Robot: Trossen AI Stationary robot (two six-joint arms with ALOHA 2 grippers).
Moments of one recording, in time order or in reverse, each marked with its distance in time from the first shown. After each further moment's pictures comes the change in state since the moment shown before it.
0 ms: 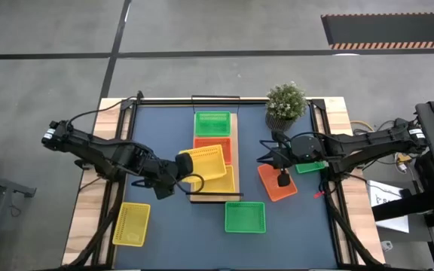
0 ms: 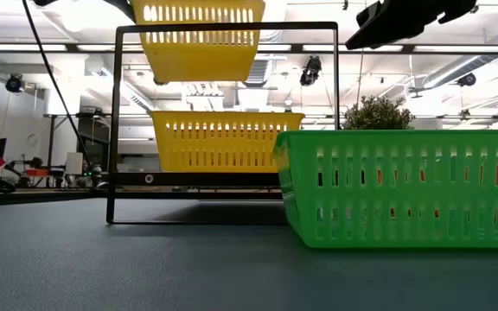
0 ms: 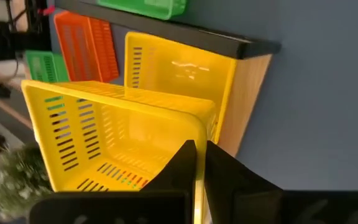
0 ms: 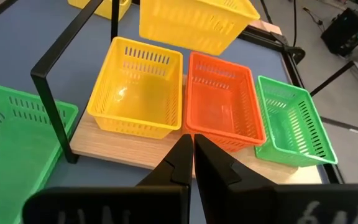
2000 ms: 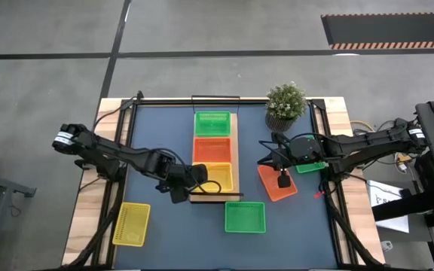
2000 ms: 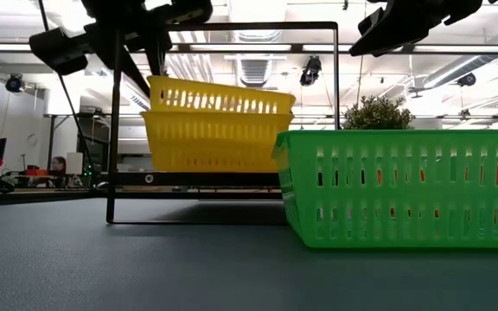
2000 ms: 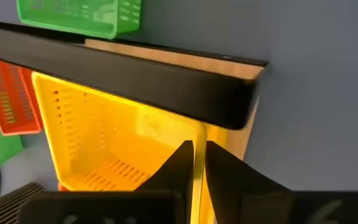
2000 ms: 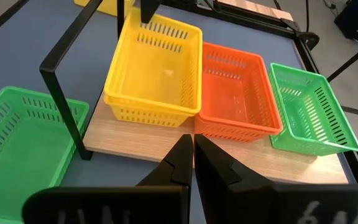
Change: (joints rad) left arm 0.075 0.147 -0.198 0.277 0.164 0.101; right arm 0.002 0.000 -0.021 -0.003 -0.026 0.067
